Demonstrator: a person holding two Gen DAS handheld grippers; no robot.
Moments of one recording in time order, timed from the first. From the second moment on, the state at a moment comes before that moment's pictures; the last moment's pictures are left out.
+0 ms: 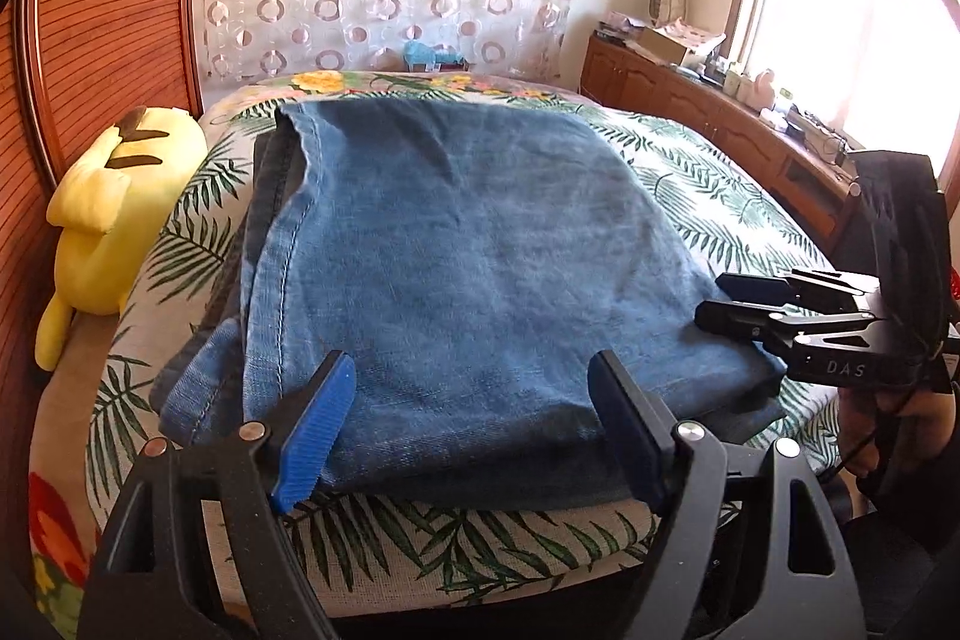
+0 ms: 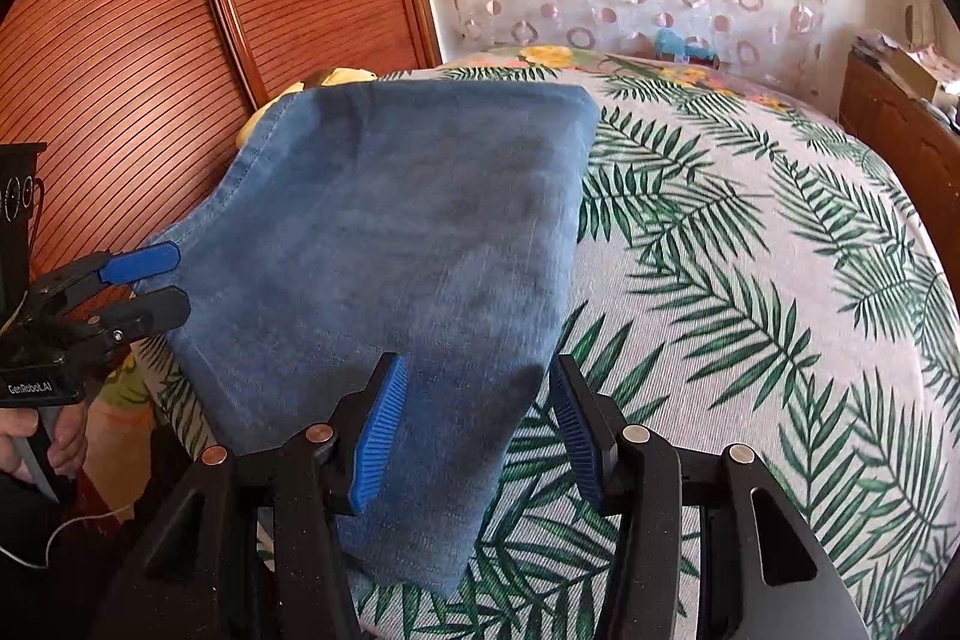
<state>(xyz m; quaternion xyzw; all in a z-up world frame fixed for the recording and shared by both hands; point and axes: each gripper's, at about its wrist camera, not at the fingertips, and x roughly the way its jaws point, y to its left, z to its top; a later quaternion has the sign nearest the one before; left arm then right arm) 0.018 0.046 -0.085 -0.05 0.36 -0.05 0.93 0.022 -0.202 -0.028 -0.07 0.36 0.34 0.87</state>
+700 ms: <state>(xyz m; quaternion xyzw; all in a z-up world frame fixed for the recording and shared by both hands) 0.017 0.043 -0.103 -0.03 0.36 -0.04 0.93 0.022 -0.179 -0.041 -0.06 0.37 0.34 0.86</state>
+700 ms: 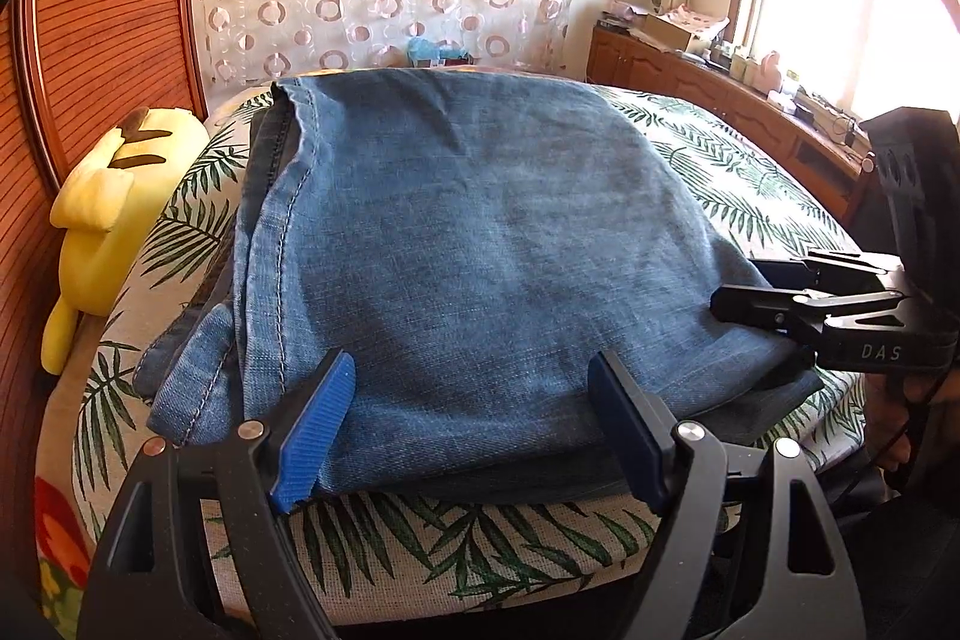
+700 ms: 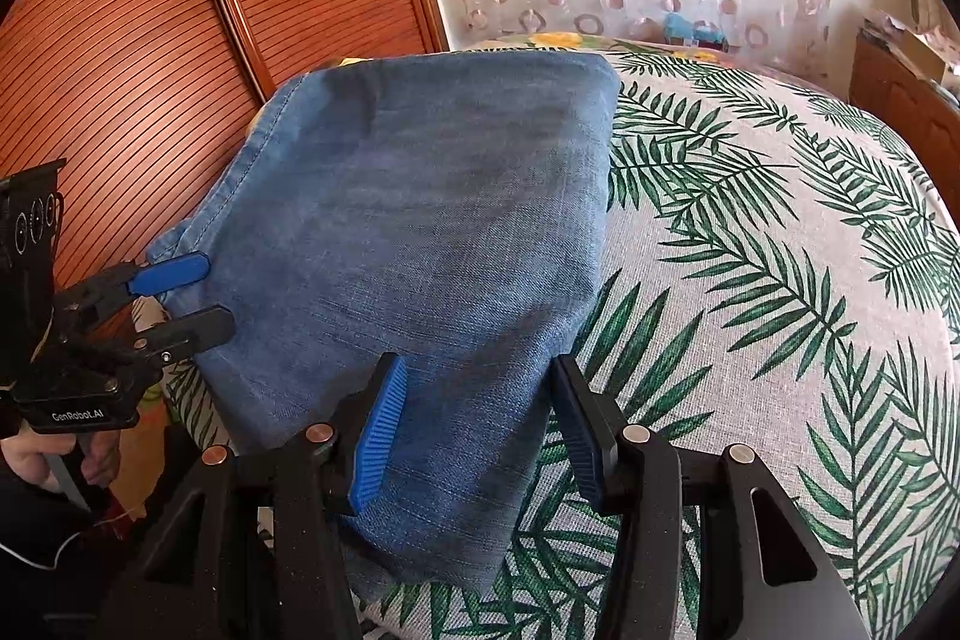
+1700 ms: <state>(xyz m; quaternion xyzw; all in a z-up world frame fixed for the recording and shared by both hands) 0.018 0.042 -0.104 -0.03 0.36 -0.05 0.93 0.033 -0.167 -0.046 -0.07 0.36 0.34 0.87</state>
